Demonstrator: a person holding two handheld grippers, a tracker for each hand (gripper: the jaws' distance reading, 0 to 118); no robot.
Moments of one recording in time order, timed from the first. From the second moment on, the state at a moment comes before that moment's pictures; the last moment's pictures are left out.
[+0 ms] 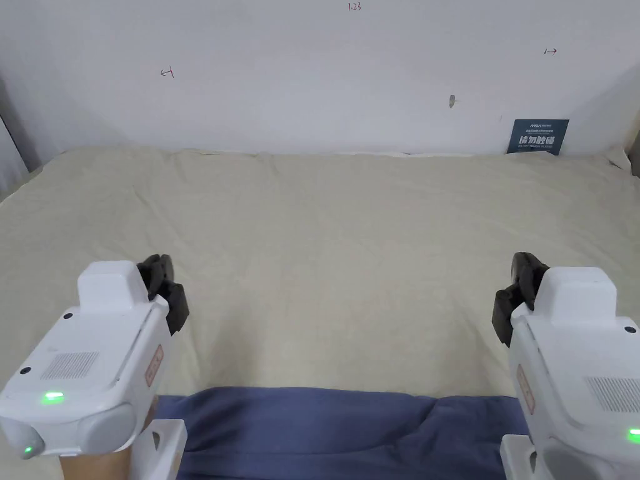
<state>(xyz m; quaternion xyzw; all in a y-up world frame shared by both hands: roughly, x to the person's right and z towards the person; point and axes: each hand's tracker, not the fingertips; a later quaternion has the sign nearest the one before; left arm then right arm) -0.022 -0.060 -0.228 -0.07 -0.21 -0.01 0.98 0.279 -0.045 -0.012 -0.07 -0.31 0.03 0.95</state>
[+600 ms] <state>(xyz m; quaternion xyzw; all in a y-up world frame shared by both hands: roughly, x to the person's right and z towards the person) -0.083 -0.087 -0.302 -0.31 -0.32 0.19 0.88 0.282 -0.049 -0.027 -0.08 -0.30 0.03 0.95</state>
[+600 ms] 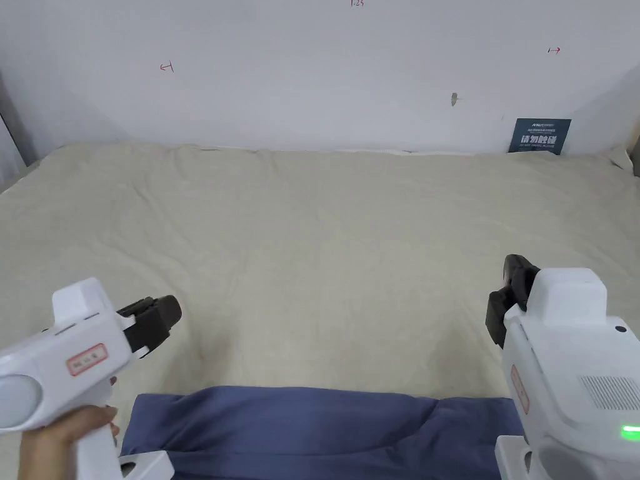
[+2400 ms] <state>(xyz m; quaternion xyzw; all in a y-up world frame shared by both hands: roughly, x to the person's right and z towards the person) -0.182 -0.188 -0.377 -0.50 -0.25 0.10 0.82 0.283 -0.066 -0.071 -0.13 -0.28 0.03 0.95</state>
